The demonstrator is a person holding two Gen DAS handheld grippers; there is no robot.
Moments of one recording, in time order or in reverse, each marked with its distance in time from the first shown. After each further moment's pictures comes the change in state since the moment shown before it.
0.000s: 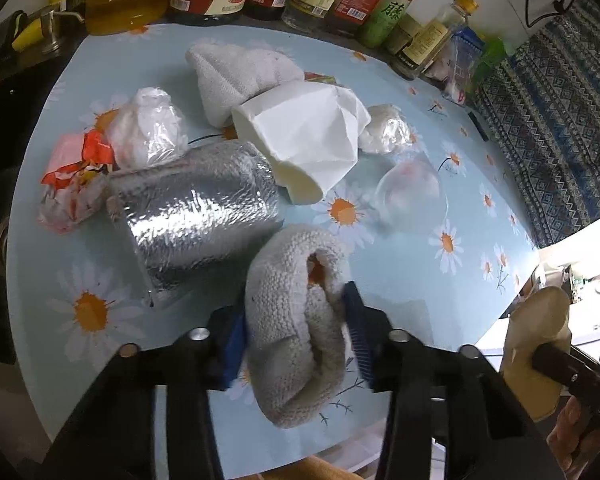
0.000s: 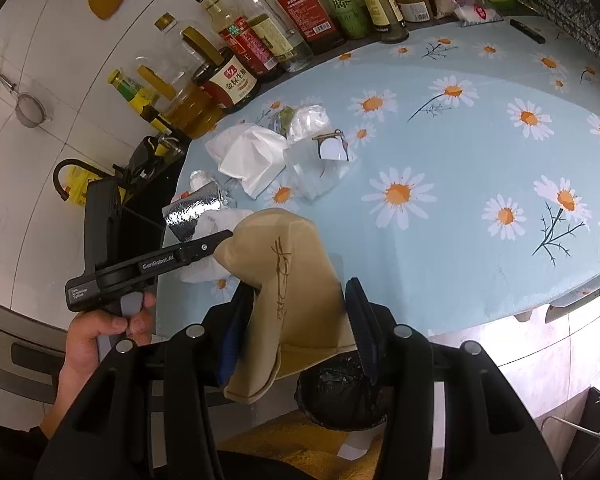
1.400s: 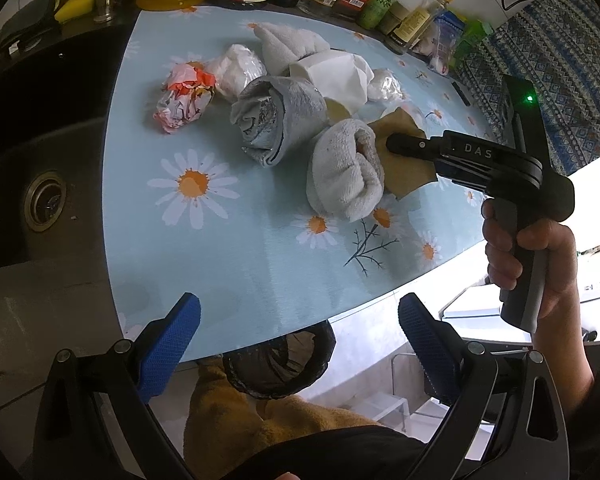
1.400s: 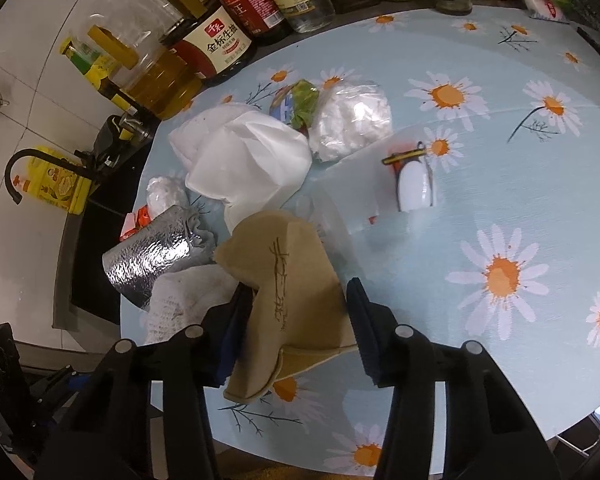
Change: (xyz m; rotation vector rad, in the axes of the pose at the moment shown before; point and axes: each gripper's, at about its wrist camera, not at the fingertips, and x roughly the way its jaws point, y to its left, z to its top) left arm -0.077 0.045 -0.066 0.037 0.086 -0.024; right arm 0.124 0.026 0.064 -0.020 0.096 -0.080
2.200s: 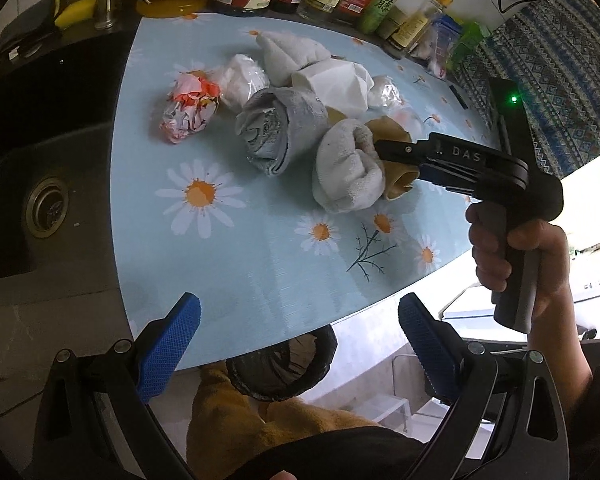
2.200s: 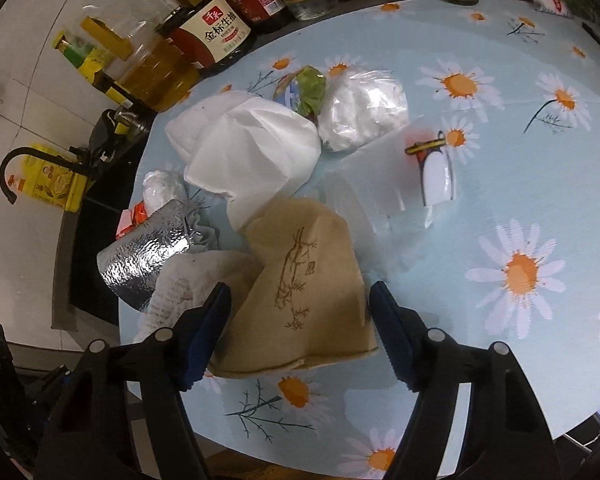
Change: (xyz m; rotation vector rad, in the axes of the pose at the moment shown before) left arm -0.008 0.004 0.004 0.009 -0.010 -0.008; right arm 0.016 0.011 0.005 -0.002 0.042 0.000
